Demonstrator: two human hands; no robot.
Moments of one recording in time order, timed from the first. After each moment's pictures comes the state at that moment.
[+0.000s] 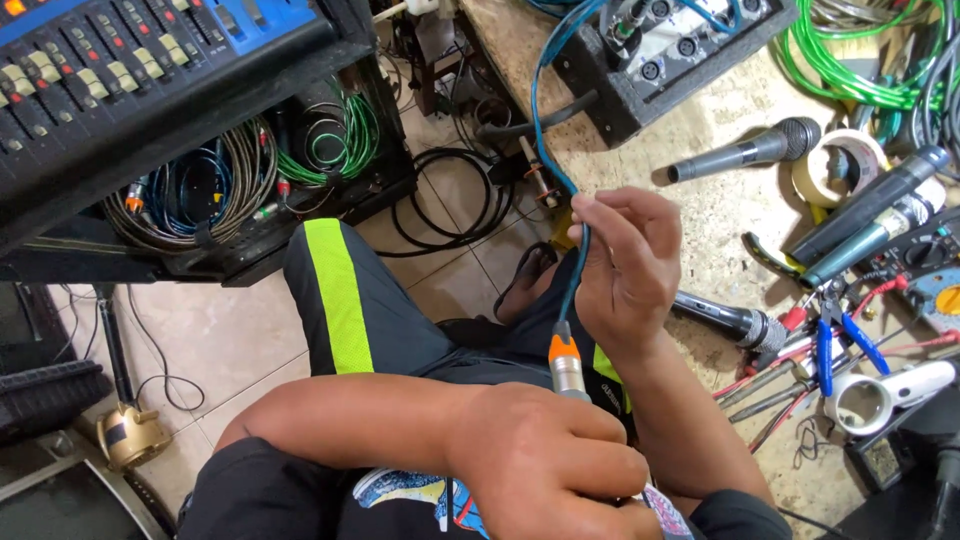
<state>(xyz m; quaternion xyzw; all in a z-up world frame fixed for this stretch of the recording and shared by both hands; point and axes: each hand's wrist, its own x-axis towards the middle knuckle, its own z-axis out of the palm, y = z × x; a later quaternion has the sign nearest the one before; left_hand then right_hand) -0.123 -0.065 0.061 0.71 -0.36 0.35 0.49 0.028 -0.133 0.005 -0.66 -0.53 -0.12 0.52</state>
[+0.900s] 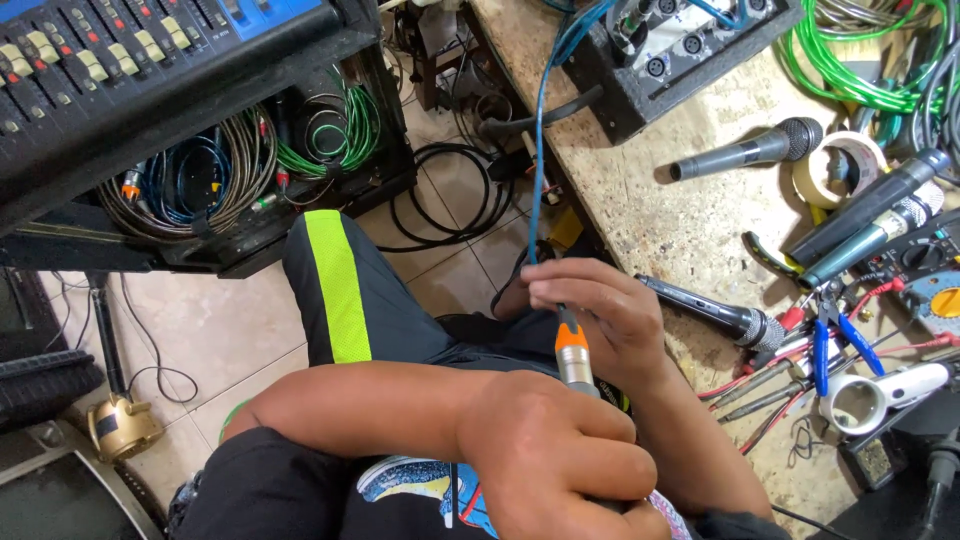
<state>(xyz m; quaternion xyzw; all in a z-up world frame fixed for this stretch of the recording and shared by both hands) -0.117 -0.063 0.070 0.69 -0.36 0.42 0.47 0.007 -0.162 0.012 -0.59 -0.58 0.13 0.54</state>
